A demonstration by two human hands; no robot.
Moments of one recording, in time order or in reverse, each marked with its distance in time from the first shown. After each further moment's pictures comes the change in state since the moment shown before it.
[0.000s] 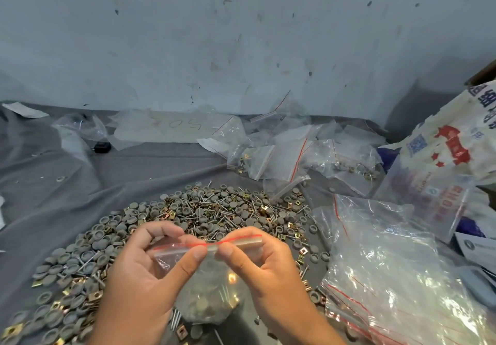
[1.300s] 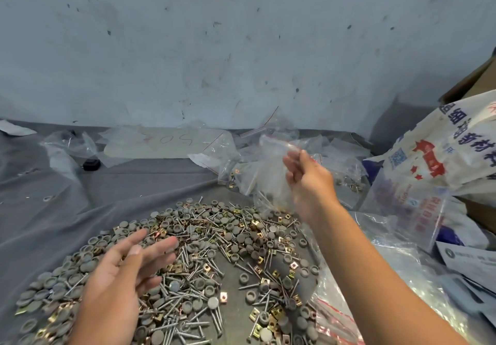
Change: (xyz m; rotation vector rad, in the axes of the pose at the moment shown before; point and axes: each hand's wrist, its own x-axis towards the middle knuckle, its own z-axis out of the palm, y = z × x) left_hand 0.019 -0.001 -0.016 -0.063 0.169 -0.240; right_hand 0.125 -0.048 -0.100 0.366 0.618 0.103
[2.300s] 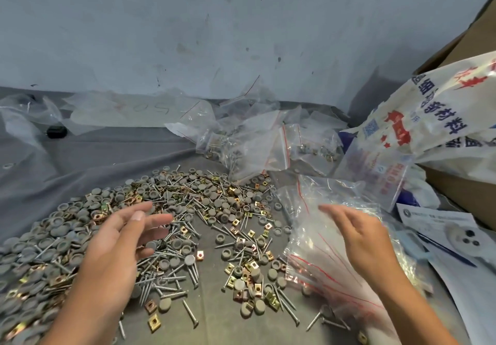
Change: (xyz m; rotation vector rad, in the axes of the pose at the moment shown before) left_hand -0.018 -0.006 0.021 0.221 -0.055 0.023; right_hand -0.112 -0.010 -0.157 -1.153 0.008 -0.355
